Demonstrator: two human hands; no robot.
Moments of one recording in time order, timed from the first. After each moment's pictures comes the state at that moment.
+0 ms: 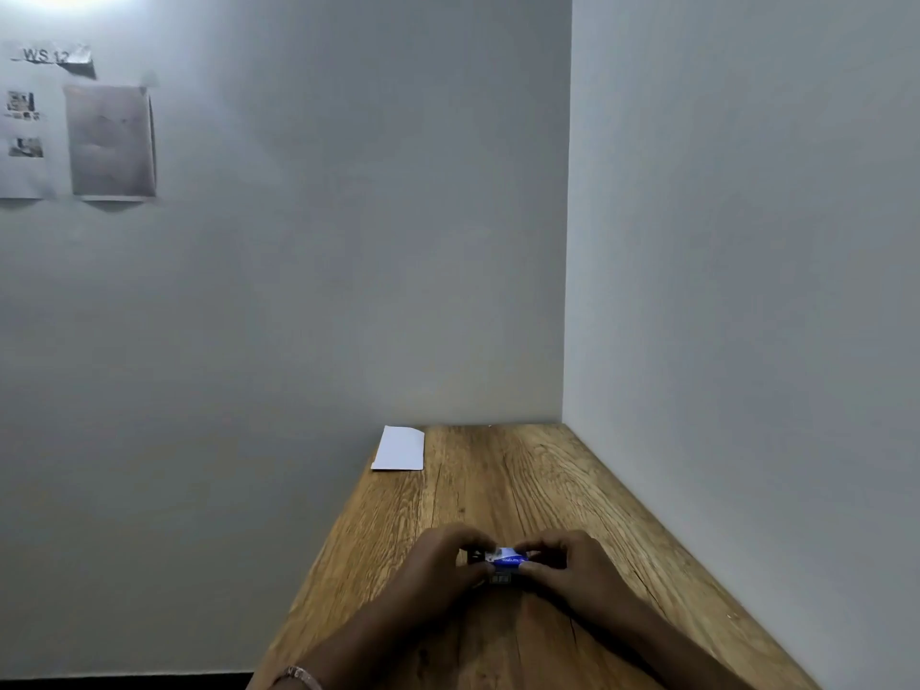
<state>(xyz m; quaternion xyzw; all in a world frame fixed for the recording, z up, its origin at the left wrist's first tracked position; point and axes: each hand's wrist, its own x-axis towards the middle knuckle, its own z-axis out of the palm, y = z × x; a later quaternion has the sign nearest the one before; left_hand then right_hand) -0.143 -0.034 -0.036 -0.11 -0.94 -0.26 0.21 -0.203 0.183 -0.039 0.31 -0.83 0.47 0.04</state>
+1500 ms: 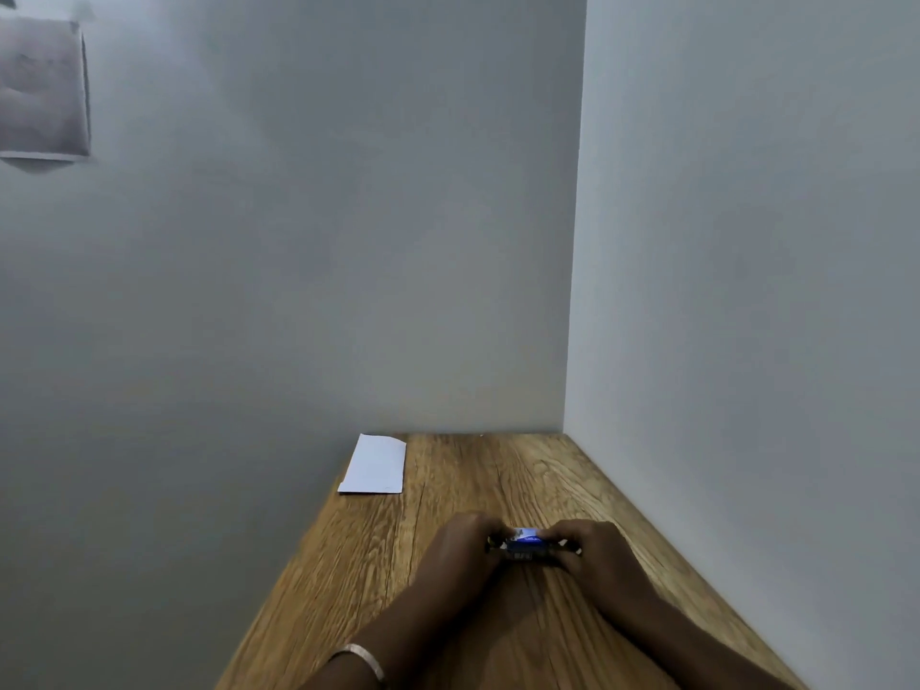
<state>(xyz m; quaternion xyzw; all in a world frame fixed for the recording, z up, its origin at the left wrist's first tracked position) -0.290 -0.037 -0.045 -0.08 -0.94 -0.22 0.25 -0.336 0.163 -0.038 0.29 -0.89 0.31 0.16</state>
